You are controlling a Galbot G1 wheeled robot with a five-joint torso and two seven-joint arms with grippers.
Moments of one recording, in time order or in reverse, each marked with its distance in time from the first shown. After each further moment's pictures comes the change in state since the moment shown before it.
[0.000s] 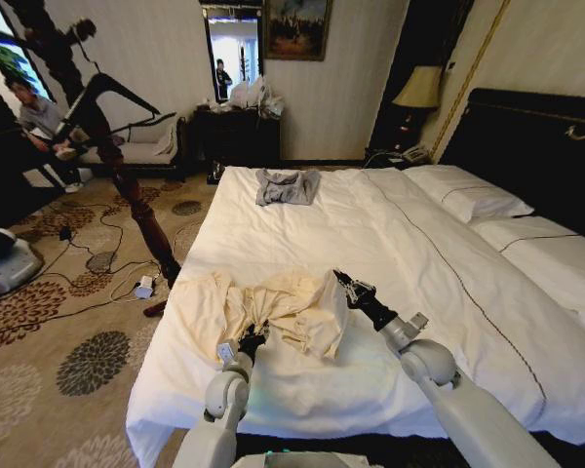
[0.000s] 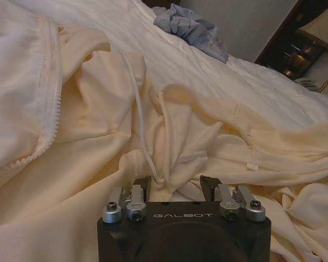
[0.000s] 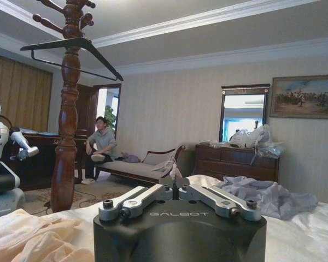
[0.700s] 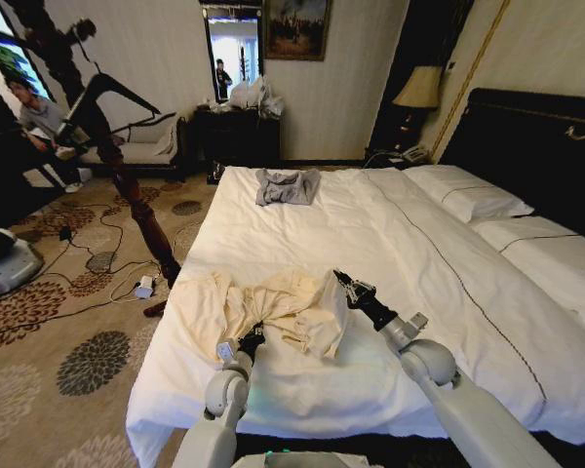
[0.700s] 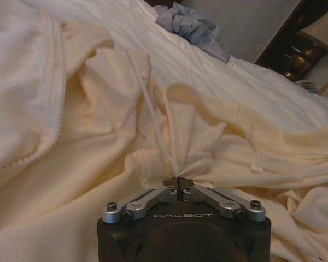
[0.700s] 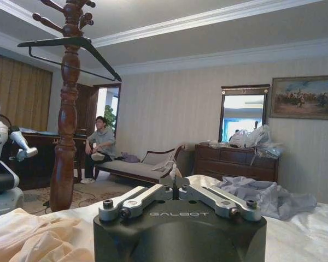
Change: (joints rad) left arm -0.012 0.007 -0.010 0.013 -0.026 -0.004 0.011; right arm 0.003 -0.001 0.000 -0.003 -0.003 0.002 0.001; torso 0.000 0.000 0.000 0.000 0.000
